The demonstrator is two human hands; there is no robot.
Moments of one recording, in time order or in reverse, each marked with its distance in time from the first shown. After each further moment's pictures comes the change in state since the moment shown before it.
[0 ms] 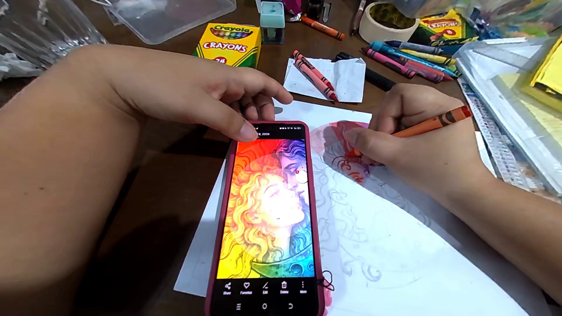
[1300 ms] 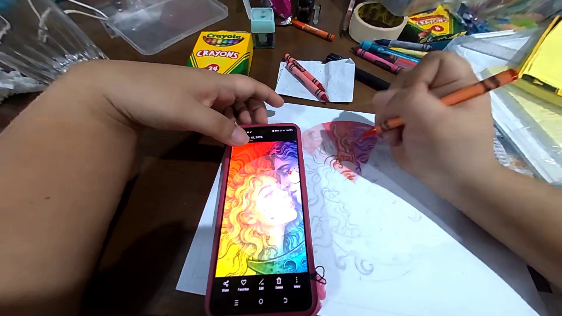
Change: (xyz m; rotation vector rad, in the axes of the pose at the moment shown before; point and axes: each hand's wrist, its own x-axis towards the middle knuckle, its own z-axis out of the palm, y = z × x) left_hand 0.000 -0.003 -0.002 -0.024 -0.023 -0.011; right_hand 0.006 0.005 -0.006 0.370 0.170 0.038
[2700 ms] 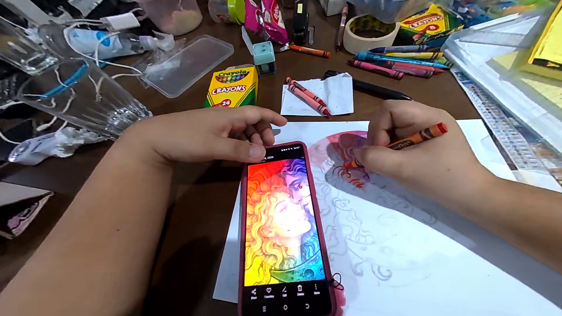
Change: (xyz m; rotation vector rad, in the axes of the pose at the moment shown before) left_hand -0.001 0.010 0.000 -0.016 0.014 -0.067; right_hand -0.019 -0.008 0.008 -0.271 -0.101 0.022
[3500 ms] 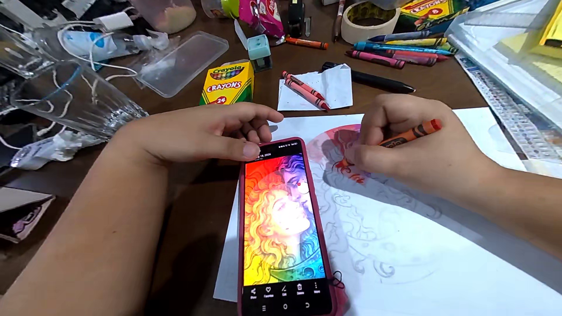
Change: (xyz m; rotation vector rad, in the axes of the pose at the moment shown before) left_hand -0.001 0.001 0.000 0.036 0.014 0.020; right_hand 0.000 0.000 0.001 0.058 -0.063 -0.026
